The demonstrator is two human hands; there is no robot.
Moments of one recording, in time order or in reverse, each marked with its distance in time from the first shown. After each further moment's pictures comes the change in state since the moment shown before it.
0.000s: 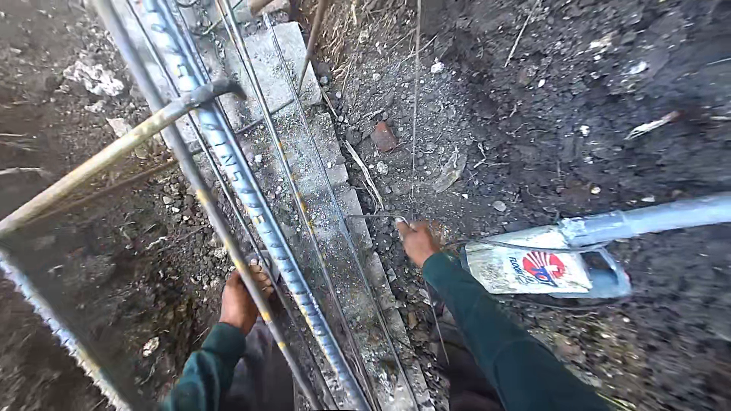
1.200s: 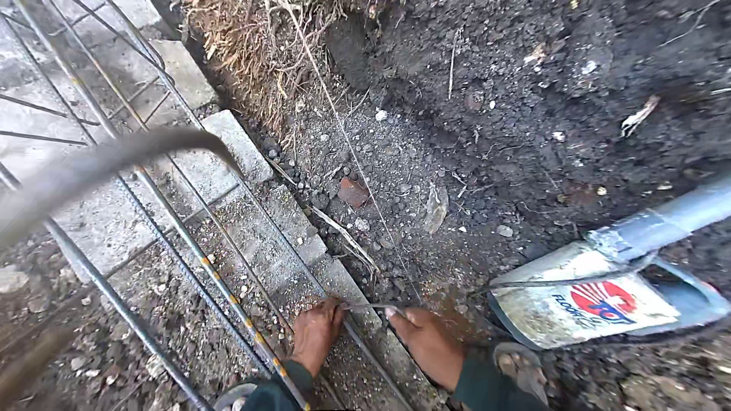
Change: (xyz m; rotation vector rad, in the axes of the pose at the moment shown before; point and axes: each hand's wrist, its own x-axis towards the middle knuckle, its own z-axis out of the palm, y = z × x) left_hand 0.106 -0.041 0.175 1.458 -0.450 0.947; right_hand -0.008 -0.005 0.022 0.090 -0.172 -0.002
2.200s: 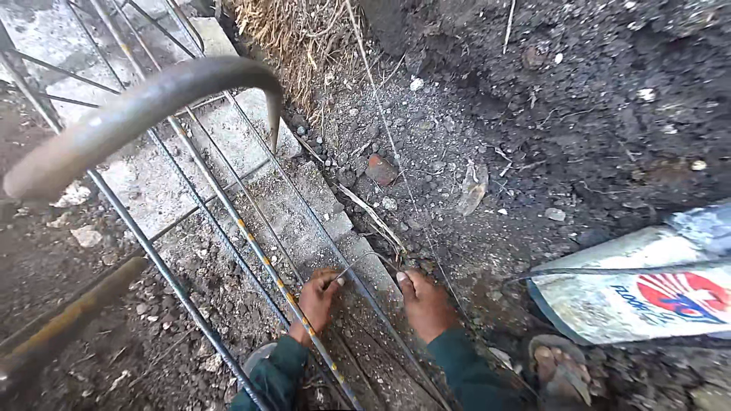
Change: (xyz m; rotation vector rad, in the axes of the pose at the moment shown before) left_hand -0.002 -0.050 -0.022 -0.697 -0.019 -0.160; right_hand 0.046 0.014 0.057 -0.034 0.398 -0.111
